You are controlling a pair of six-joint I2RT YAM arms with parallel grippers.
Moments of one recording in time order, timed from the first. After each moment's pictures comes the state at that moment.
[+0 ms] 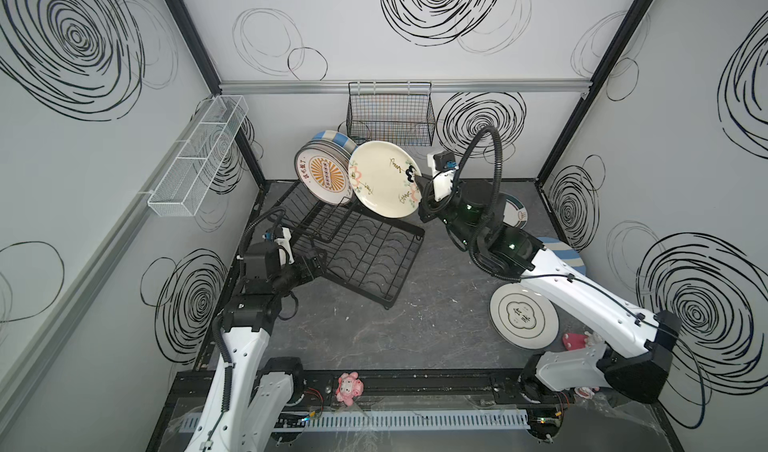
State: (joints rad) left arm 0.07 0.77 0.75 -0.62 0.30 -0.43; right arm 0.88 1.40 1.46 -0.08 0.35 0.00
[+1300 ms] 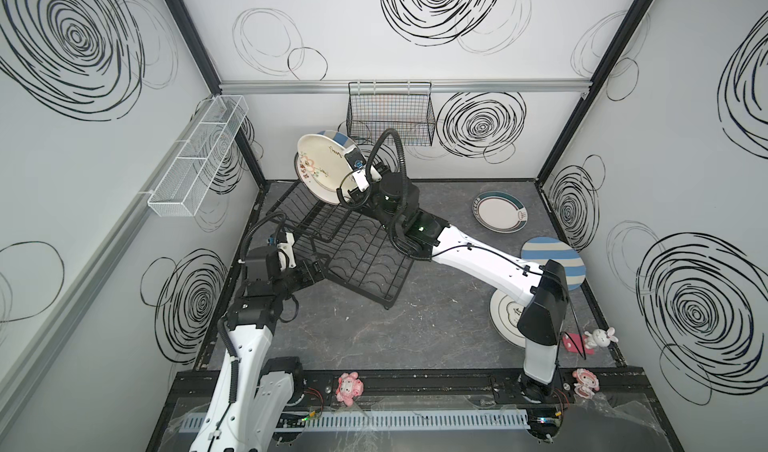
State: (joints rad) left arm 0.11 0.77 0.67 -0.55 0.41 -0.42; right arm 0.95 1.90 1.85 0.16 0.47 -0.35
